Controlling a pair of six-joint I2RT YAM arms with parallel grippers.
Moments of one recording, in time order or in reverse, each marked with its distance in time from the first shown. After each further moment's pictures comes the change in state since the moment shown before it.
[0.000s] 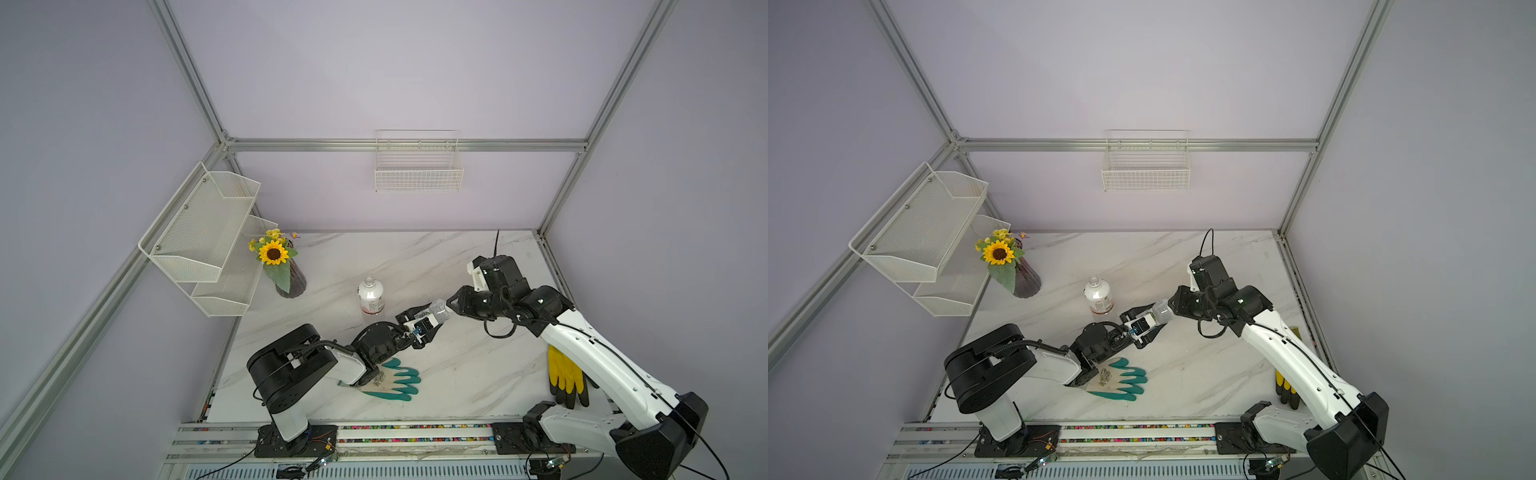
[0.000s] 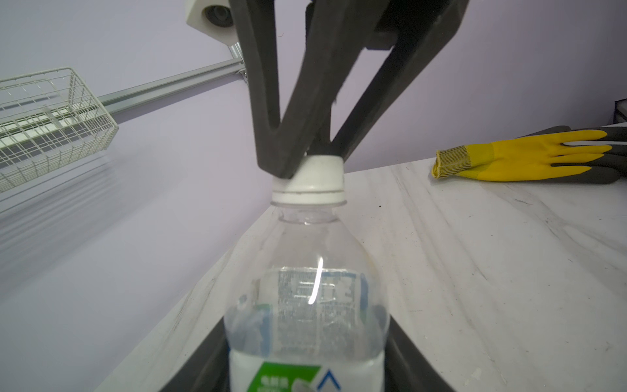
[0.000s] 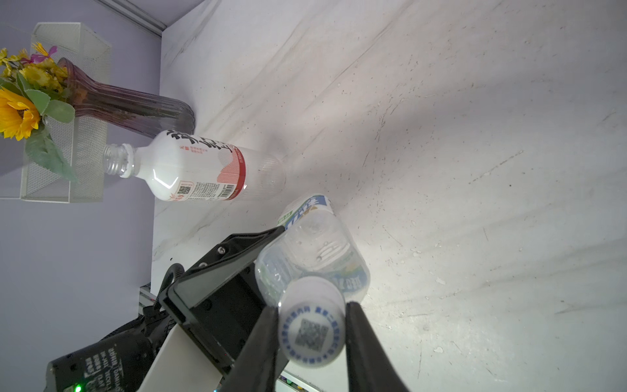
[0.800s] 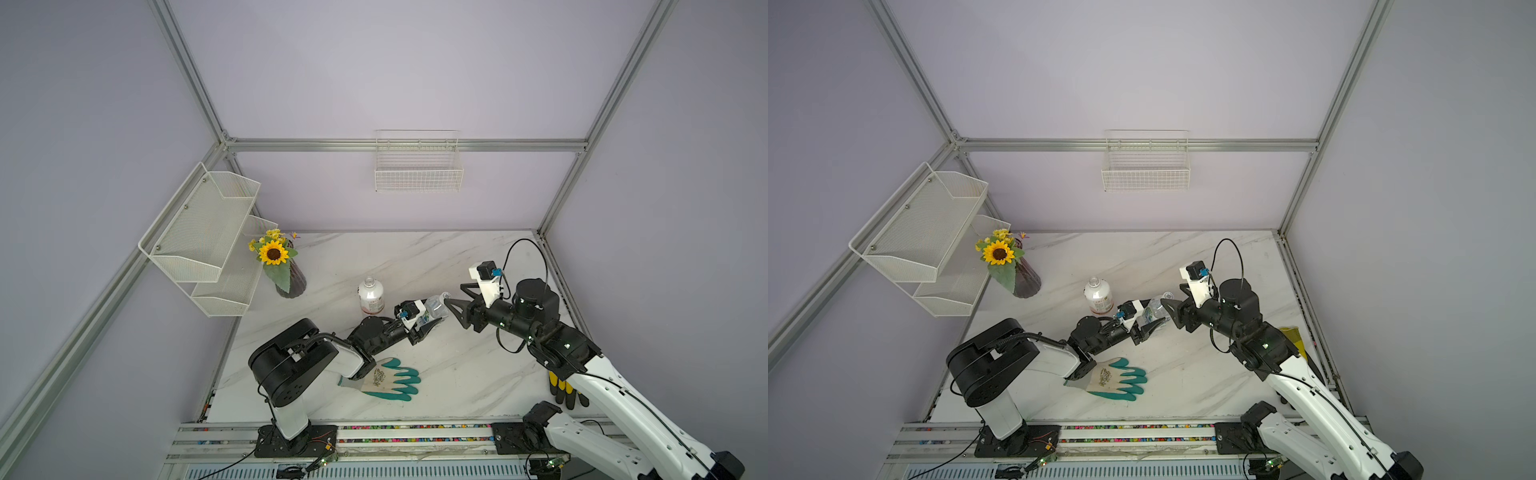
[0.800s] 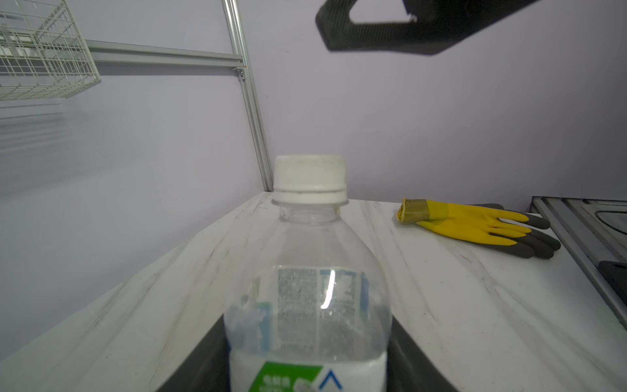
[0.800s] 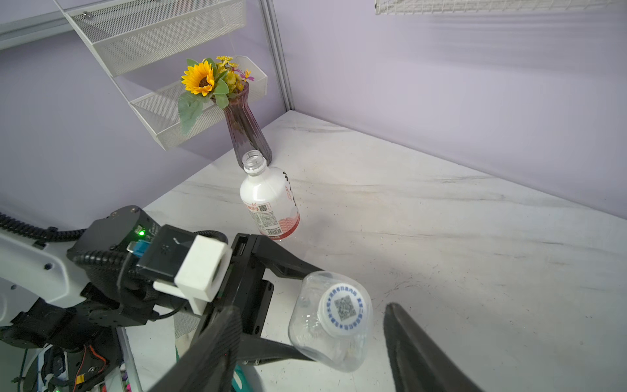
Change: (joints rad) left arm 0.096 0.027 0.013 0.061 0.192 -0.341; right arm -0.004 -0.319 -0.356 0.546 -0.090 -0.622
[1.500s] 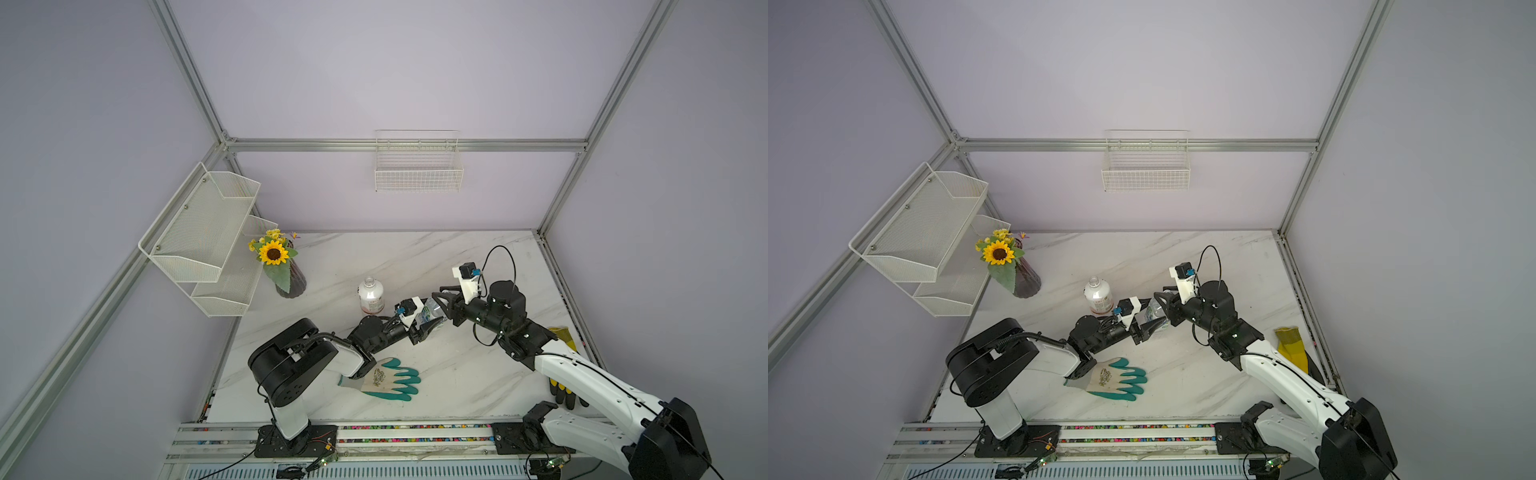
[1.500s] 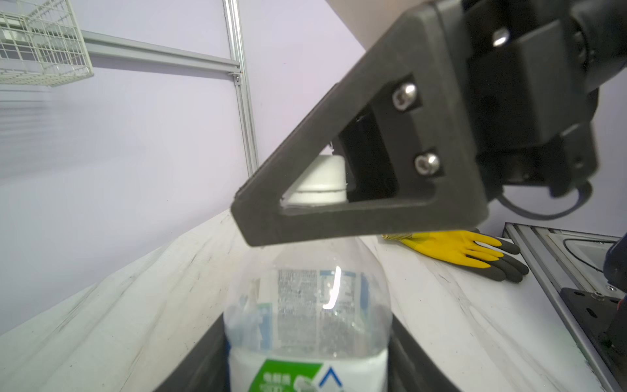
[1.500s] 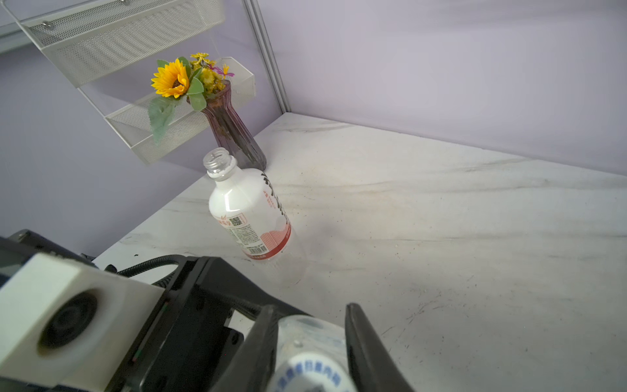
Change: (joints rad) left arm 0.002 -0.002 0.006 0.031 0.027 -0.095; right arm 0.011 0.200 -0.135 0.384 0.007 0.105
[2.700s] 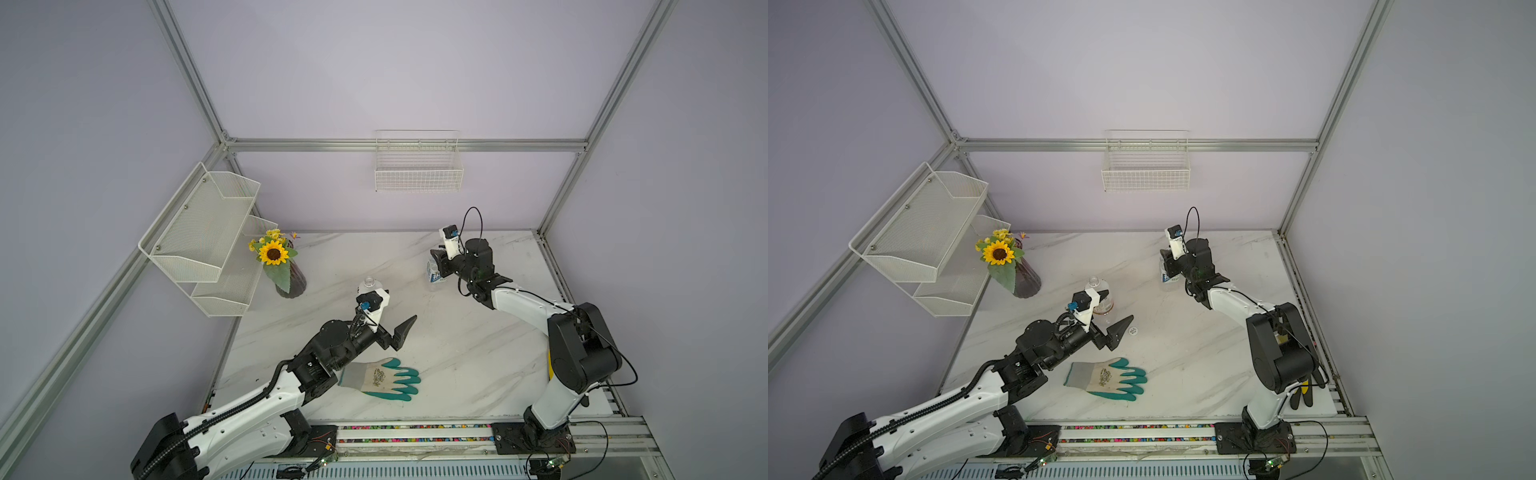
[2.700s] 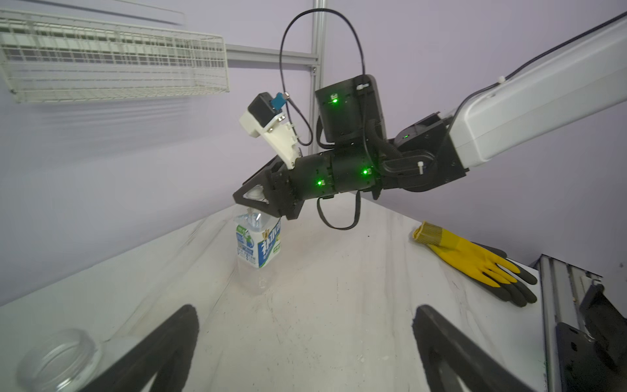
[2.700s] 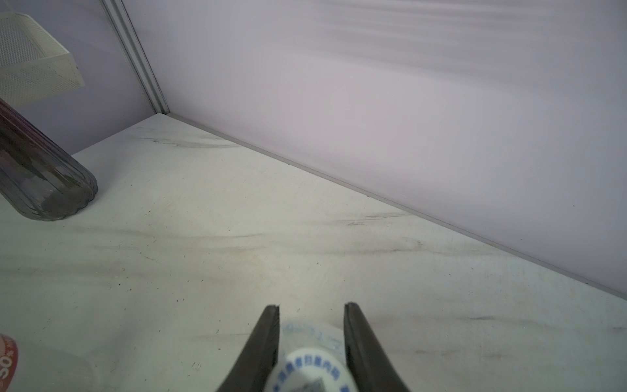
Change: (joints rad) left arm -0.004 -0.856 -0.047 -0.978 -0.329 -0.065; right arm -0.180 0.651 0.416 0.200 0.123 -0.252
